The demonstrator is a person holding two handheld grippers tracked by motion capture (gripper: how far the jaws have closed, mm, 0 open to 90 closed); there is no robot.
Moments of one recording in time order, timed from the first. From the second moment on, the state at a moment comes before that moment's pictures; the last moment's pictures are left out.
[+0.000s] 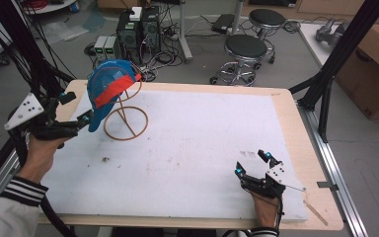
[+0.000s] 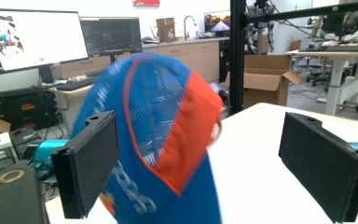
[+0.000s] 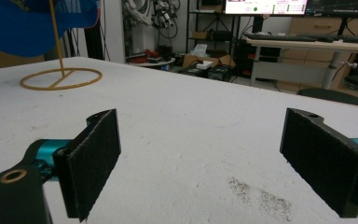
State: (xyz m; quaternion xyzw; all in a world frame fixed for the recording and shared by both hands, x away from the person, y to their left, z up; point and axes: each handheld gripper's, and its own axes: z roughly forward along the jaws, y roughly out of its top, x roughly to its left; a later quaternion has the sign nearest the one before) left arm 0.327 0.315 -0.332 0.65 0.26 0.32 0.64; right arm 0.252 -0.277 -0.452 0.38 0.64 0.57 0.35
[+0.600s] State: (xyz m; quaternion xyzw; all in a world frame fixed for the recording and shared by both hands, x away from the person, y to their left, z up) left arm 0.269 0.303 -0.421 0.63 0.28 0.37 0.63; right arm 0.251 -0.278 -0.452 0.38 0.63 0.57 0.35
